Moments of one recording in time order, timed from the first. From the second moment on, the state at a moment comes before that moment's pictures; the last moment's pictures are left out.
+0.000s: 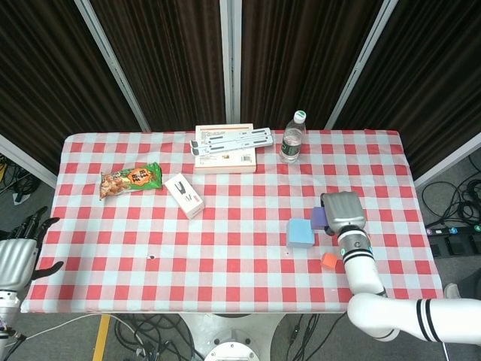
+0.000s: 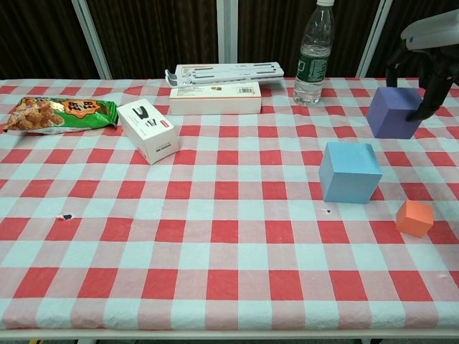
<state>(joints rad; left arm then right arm) -0.11 -1.12 -0.04 -1.55 1.47 1.43 -0.01 1.01 -1.21 0.19 -2.06 -0.14 1.30 -1.00</state>
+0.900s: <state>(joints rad) -0.11 -1.12 -0.04 -1.51 1.46 1.43 -0.07 1.06 -1.39 0.21 -1.99 -0.08 1.39 -1.04</state>
